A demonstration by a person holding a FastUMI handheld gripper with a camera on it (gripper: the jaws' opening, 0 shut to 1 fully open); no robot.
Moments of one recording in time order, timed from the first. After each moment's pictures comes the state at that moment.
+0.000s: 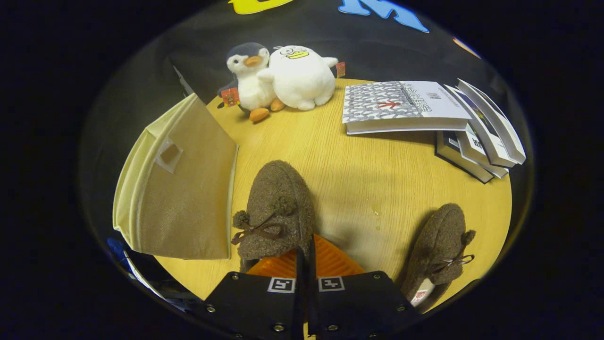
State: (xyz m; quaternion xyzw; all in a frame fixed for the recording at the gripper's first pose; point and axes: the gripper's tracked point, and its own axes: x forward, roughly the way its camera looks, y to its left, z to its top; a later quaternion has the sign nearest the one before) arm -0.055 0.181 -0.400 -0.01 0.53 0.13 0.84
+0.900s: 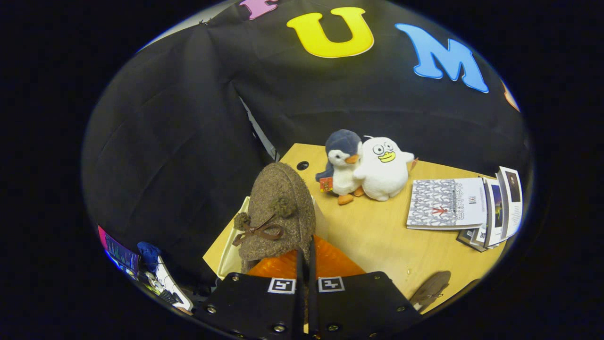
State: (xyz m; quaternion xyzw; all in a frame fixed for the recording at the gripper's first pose) arm -0.008 0.348 -0.220 -0.02 0.43 0.30 0.85
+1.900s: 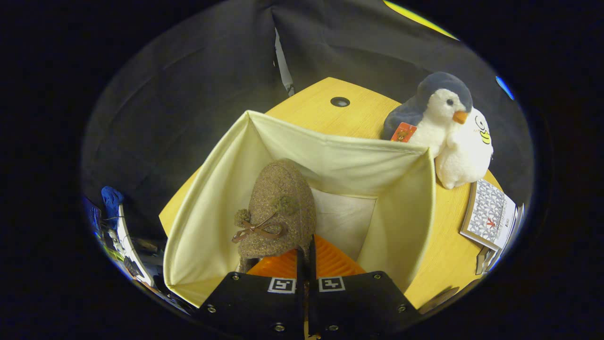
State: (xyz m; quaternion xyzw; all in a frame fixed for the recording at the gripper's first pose) arm -0.020 0.439 -0.422 -0.21 0.53 0.30 0.76
